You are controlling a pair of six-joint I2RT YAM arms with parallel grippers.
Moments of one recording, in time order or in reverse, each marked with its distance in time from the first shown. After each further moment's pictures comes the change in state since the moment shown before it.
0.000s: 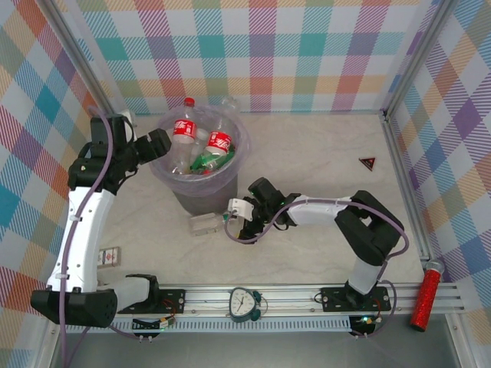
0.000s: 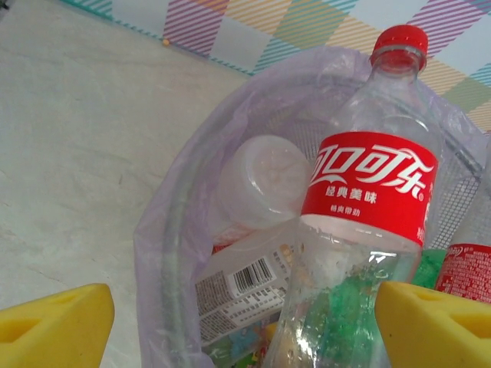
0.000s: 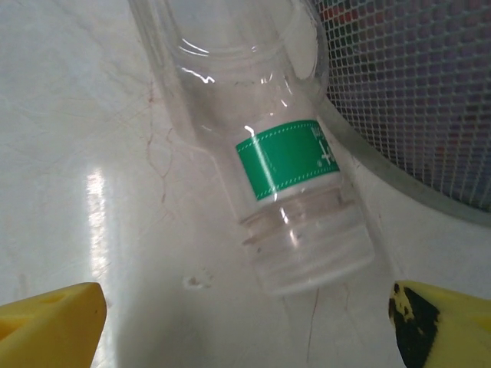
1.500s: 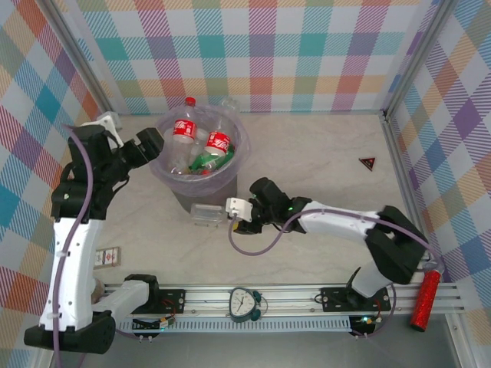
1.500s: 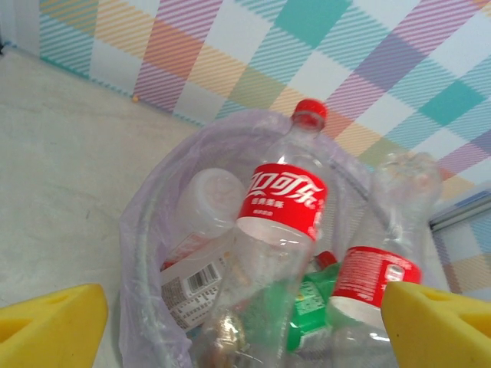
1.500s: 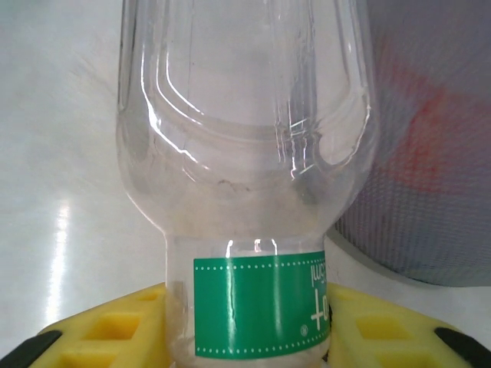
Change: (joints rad) left arm 0.001 -0.181 0.002 0.042 0.021 -0.076; right arm 0.069 -0.266 -0.037 -0.030 0.037 0.014
